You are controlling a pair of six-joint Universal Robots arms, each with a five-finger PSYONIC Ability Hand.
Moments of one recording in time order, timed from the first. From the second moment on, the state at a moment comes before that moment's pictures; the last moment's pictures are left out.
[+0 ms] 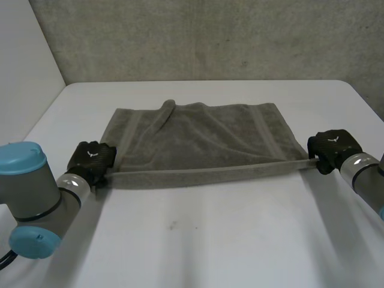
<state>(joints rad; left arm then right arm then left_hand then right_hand) 4.49 -2.08 -1.76 3.55 -1.47 3.58 1.63 -1.03 1.56 -0.15 1.34 2.62 0.74 0.73 0.73 0.73 0.56 1.37 1.19 1.19 1.19 0.99</state>
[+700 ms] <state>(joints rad) 4.49 -1.53 -2.05 3.25 -1.49 3.73 1.60 -1.37 1.69 0.33 1.31 2.34 1.16 1.22 1.22 1.22 1.01 1.37 1.19 1.19 1.20 0.99</state>
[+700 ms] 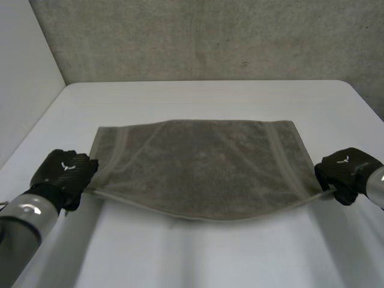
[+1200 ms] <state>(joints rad) 4.51 -1.93 -1.68 3.39 -1.41 3.75 1.67 -1.05 1.34 0.12 1.29 2.57 1.16 1.22 1.22 1.22 1.01 1.38 1.19 1.19 1.20 0.99</state>
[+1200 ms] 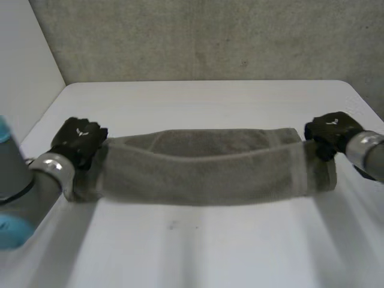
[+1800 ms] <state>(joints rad) 4.44 -2.58 -0.86 3.24 -1.50 3.71 1.81 -0.57 0.81 -0.18 1.49 2.61 0.34 0.35 0.35 0.35 0.18 0.22 0.23 0.22 0.24 0.07</state>
